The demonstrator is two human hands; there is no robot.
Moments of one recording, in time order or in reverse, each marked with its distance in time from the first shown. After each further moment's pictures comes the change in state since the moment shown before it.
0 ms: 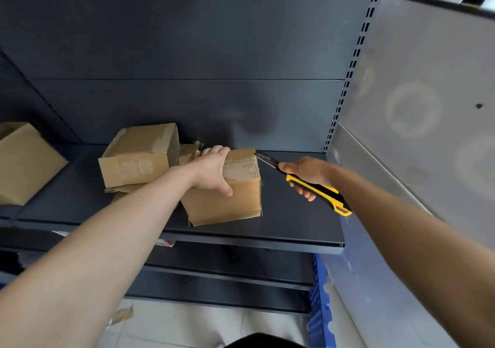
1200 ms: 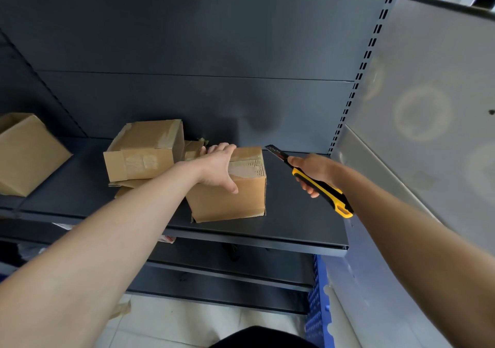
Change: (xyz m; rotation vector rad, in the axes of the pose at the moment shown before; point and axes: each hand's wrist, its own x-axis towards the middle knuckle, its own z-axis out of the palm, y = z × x) left_hand 0.015 -0.013 0.006 -0.013 0.006 0.045; right_hand -0.001 -0.010 0.003 0.058 0.072 0.114
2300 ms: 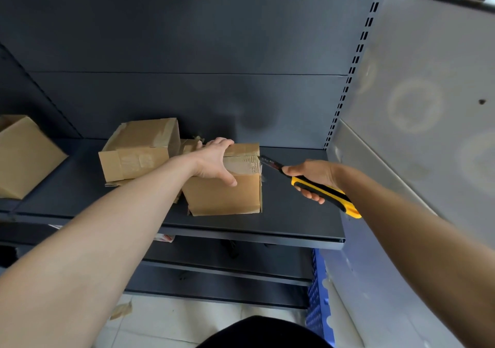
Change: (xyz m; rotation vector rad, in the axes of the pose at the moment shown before) left_hand -0.006 0.008 -0.009 -0.082 -0.001 0.001; right_hand -0.006 0.019 -0.003 -0.089 -0.189 -0.023
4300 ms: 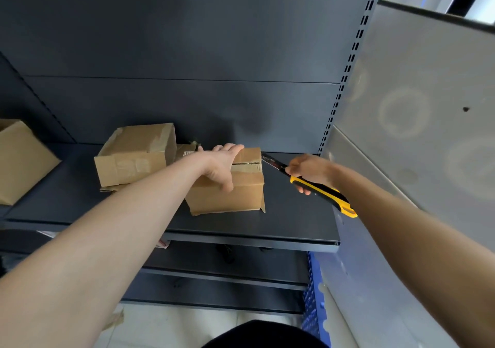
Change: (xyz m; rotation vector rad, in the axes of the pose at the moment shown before) left_hand 0.013 0.015 -0.004 0.268 -0.146 0.000; right_hand -0.015 -0.013 -0.002 -0.208 0.178 -0.203
